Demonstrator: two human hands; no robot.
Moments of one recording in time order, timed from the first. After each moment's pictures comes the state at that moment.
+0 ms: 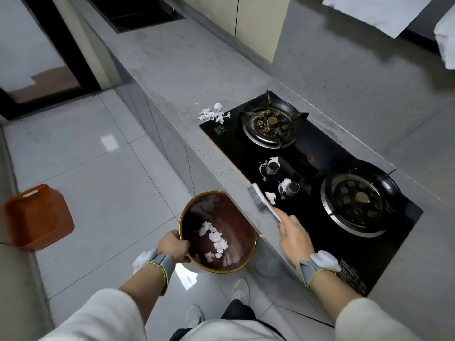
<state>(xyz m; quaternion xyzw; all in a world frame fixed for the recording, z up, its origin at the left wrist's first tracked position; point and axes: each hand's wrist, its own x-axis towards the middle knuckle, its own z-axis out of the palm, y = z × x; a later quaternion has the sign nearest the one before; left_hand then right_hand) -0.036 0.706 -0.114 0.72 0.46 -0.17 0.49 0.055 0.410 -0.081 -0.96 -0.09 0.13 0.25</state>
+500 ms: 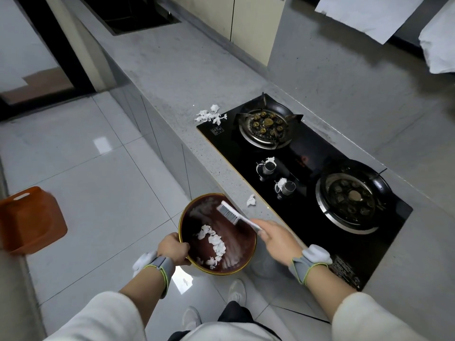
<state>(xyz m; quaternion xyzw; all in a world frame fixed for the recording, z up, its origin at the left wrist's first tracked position) -0.045 0.703 -0.116 0.72 0.45 -0.18 0.50 0.041 0.434 -0.067 -0.92 -0.17 0.24 0.24</state>
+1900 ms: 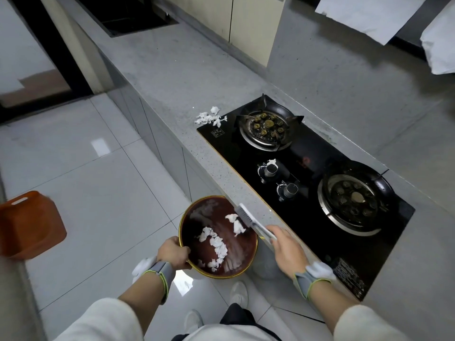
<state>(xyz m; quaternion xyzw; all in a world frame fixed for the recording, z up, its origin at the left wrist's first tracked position) -0.044 0.710 -0.110 0.71 0.45 -0.18 0.51 0.026 0.419 -0.080 -0.95 -0.12 0.18 0.24</state>
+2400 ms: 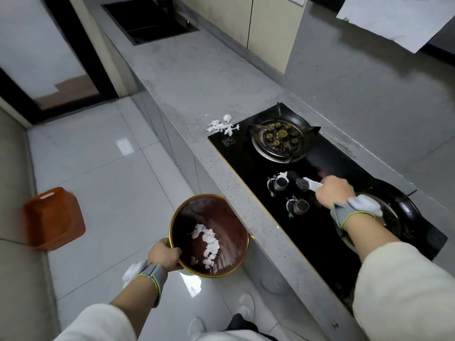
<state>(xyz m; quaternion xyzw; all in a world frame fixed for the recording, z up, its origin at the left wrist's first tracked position) -0.027 0.724 -0.099 0.68 0.52 -0.11 0.51 0.216 0.403 0.010 -0.99 0.04 0.12 0.06</state>
